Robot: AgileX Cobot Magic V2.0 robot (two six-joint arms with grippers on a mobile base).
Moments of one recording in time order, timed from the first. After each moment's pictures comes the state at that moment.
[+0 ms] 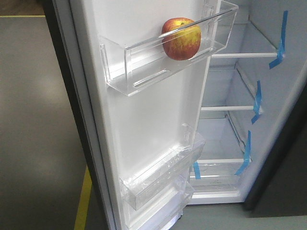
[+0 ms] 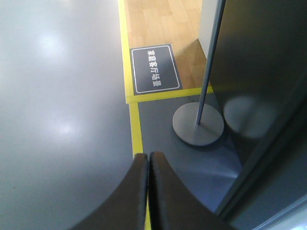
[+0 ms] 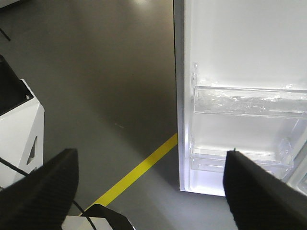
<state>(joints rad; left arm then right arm) 0.01 0.96 -0.79 -0.05 0.53 0.07 0.37 0.16 -0.52 0.54 1.06 -0.44</state>
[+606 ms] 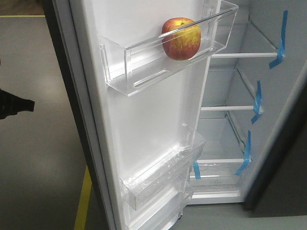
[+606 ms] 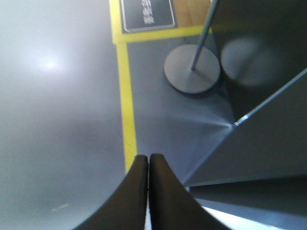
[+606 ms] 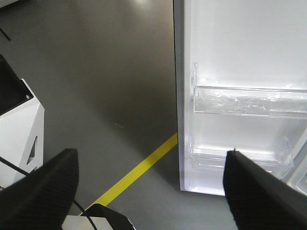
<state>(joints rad) 0.01 1.49 -1.15 -0.11 0.69 0.09 0.37 0.16 -0.52 0.54 1.07 -0.44</state>
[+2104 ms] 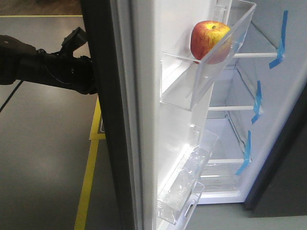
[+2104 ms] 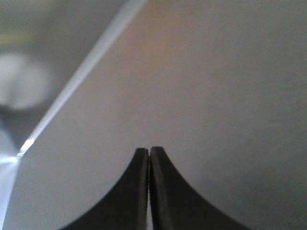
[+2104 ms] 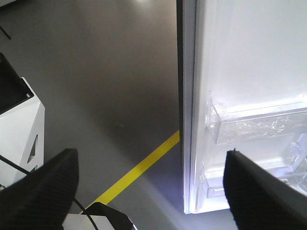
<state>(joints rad) -0.19 1.84 -1.50 -1.10 0.92 0.69 0.37 0.16 -0.52 0.54 1.07 -0.44</state>
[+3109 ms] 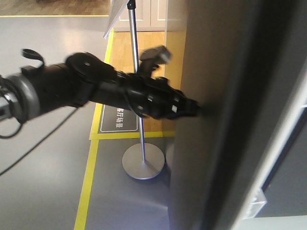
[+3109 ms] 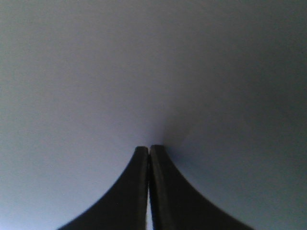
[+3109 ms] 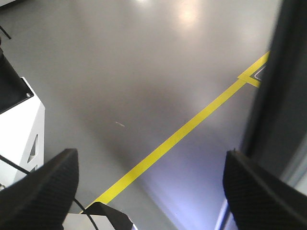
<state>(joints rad) -0.62 1.84 -1.50 -1.10 0.71 0.70 0.37 0.16 -0.52 0.54 1.07 -0.44</state>
